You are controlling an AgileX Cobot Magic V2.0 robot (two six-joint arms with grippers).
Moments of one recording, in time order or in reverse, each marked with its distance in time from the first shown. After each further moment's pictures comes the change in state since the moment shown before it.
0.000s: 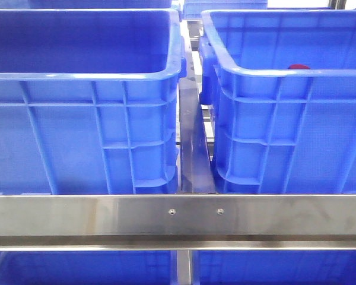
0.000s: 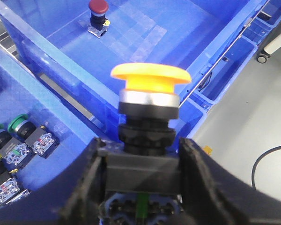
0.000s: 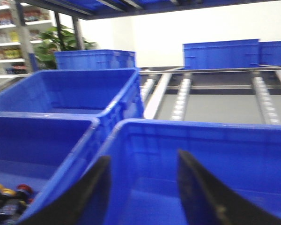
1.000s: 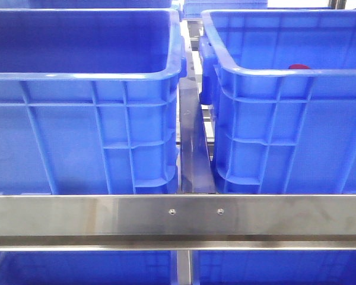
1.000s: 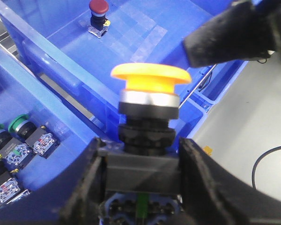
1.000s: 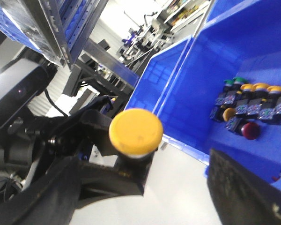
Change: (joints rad) left arm 0.000 -0.001 0.000 0.000 0.000 0.000; right arm 0.002 0.441 -0.117 -0.004 0.888 0.592
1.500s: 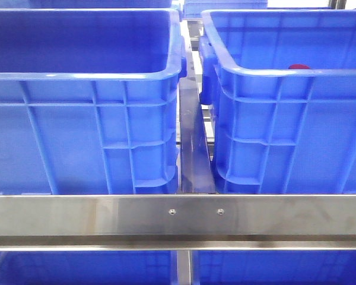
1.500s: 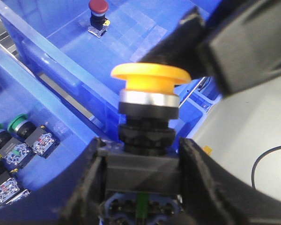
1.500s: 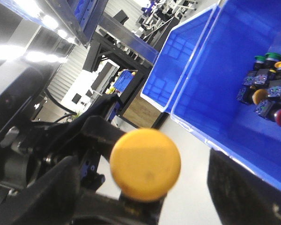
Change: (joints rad) left arm 0.000 0.000 0.000 0.000 0.000 0.000; right arm 0.137 0.176 -0.151 -0.004 0.004 0.018
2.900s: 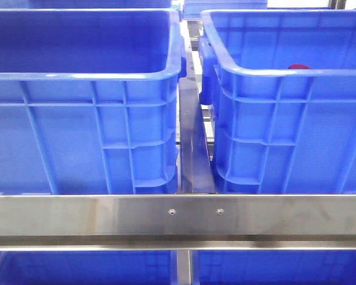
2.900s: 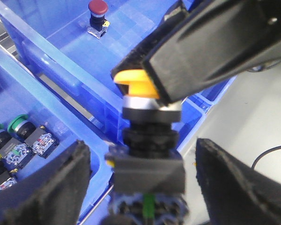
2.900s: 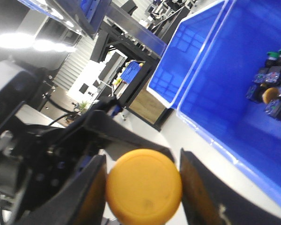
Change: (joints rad) left arm 0.000 -0.016 0.000 -0.002 0.008 0.001; right arm 0.020 0.064 -0.053 -0.003 0.028 -0.021
